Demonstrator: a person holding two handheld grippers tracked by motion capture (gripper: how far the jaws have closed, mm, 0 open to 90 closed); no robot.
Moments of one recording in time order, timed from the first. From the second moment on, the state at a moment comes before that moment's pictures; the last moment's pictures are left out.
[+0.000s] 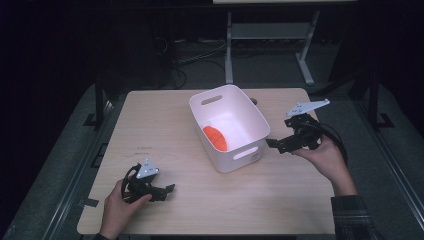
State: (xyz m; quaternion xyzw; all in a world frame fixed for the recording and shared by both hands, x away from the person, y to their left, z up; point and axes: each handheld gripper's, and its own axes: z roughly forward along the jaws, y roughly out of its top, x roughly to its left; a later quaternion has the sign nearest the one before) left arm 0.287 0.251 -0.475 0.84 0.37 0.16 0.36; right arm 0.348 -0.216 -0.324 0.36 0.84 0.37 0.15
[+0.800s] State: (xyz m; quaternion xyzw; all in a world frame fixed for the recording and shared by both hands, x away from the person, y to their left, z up) left arm 0.287 0.250 -0.476 0.84 0.37 0.16 0.36; right arm 0.317 -0.245 -0.392 0.39 0.83 0.38 0.15
